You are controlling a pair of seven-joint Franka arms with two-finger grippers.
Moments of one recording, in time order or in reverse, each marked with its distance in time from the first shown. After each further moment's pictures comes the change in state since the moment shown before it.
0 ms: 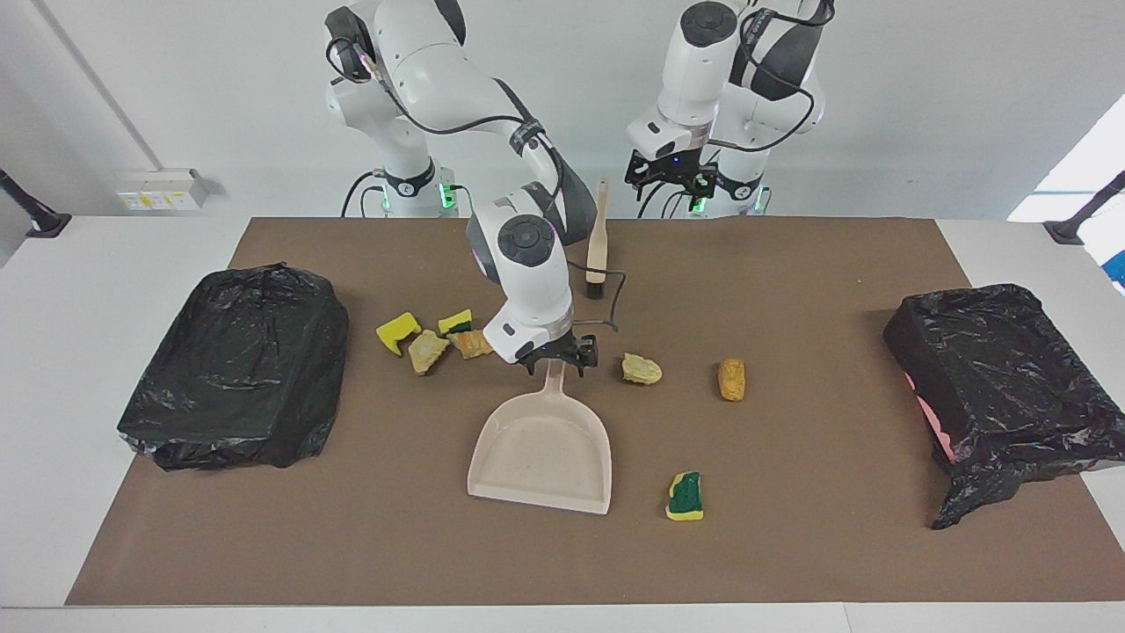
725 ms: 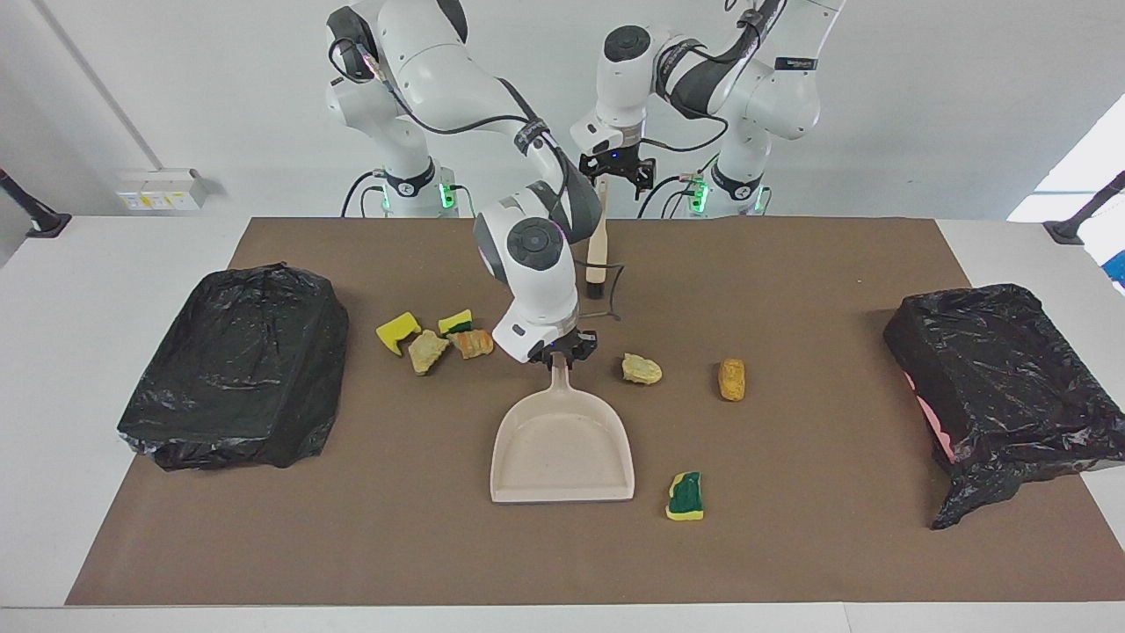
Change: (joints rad) left arm -0.309 -0.030 -0.001 -0.251 -0.033 0.199 -0.226; right arm 0.004 -0.005 0.008 -0.006 0.010 -0.034 -0.190
